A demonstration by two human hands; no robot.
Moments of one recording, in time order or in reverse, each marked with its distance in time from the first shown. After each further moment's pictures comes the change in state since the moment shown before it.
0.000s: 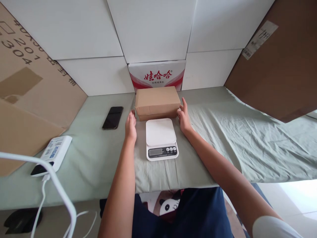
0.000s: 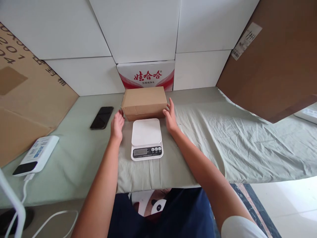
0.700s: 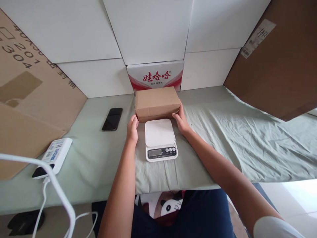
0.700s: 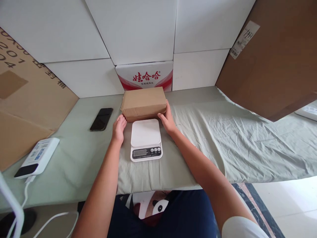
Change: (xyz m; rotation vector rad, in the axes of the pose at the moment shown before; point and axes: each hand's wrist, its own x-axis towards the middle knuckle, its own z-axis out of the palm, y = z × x) left_hand -0.006 -0.001 0.007 0.003 -0.095 0.041; right_hand -0.002 -0.007 0.003 -0.131 -0.033 -0.099
